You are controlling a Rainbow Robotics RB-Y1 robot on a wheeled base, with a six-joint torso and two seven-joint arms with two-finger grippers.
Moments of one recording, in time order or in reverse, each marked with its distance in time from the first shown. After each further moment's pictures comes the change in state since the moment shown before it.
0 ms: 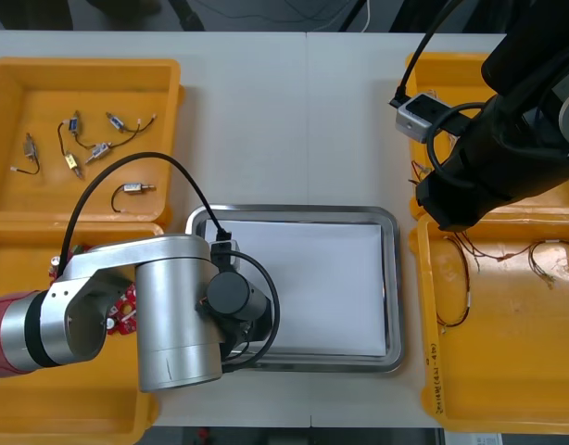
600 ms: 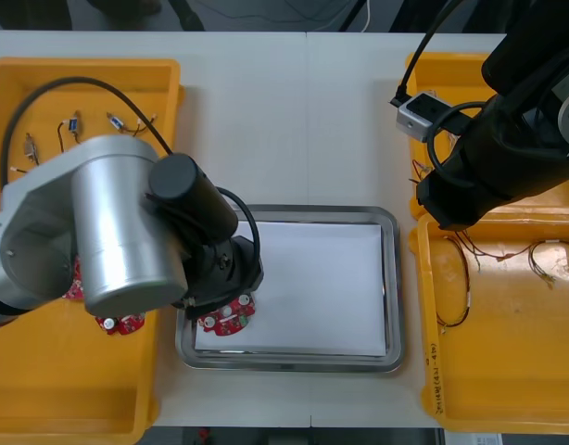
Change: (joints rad) right arm 0.001 0.000 0.000 -0.001 0.008 0.000 0.000; left arm 0.000 0.009 0.352 -0.086 0.264 0.173 0.001
